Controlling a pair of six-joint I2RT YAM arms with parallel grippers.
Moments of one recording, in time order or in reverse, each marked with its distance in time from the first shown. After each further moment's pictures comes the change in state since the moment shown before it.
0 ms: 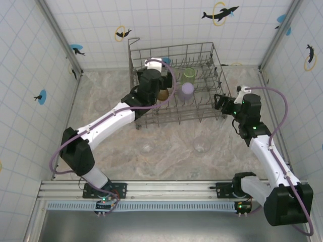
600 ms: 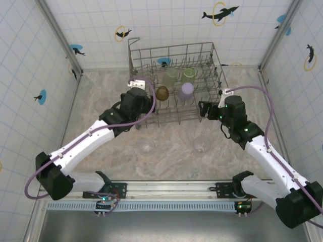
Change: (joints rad) left arm 0.000 -0.333 -0.258 -0.421 0.072 -0.175; right arm 0.299 -0.008 0.087 -0.168 0.195 -0.002
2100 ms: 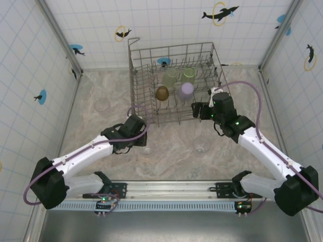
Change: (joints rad) left arm 0.001 -0.107 -0.389 -0.154 0.330 -0.231; right arm 0.087 0.135 0.082 -0.073 0.053 0.010
